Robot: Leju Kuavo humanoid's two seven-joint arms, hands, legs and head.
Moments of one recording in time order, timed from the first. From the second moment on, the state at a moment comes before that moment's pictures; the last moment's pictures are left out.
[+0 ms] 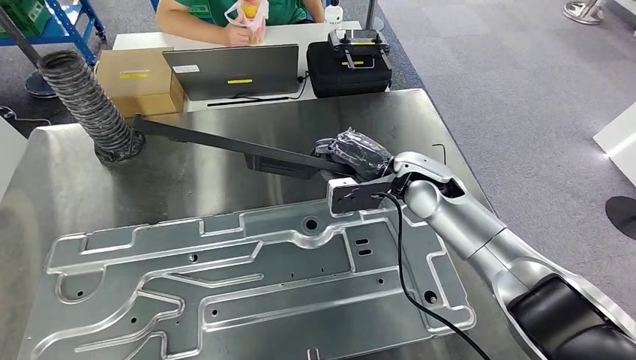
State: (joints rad) left arm -0.08 -0.20 1.02 -0.19 -1.31 0.05 -0.08; right arm -0.92 -0.29 0.78 -1.13 0.52 0.18 -0.39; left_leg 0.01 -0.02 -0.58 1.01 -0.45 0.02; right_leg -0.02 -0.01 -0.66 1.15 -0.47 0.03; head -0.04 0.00
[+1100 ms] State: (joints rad) left arm -0.11 -0.19 1.03 -0.19 -1.29 0.05 -0.09; right arm -1.04 -0.28 0.86 -1.06 0.56 0.14 -0.39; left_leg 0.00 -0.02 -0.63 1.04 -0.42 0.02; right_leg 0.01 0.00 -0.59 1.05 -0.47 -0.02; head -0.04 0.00
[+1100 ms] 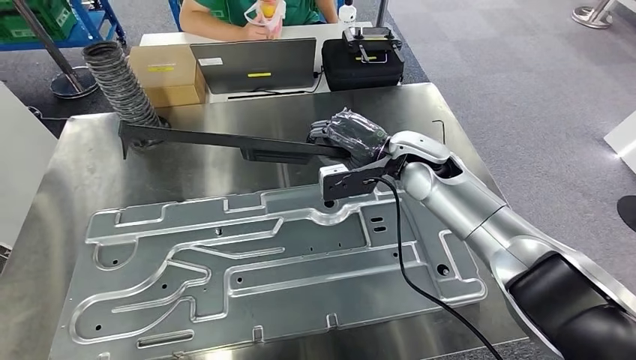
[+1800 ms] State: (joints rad) left arm -0.11 -0.19 1.03 -0.19 -1.30 0.06 -0.10; right arm -1.04 -0.31 0.88 -1.03 0.54 0.14 -0.39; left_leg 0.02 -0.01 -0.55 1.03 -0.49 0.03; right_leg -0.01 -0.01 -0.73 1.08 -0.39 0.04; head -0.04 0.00
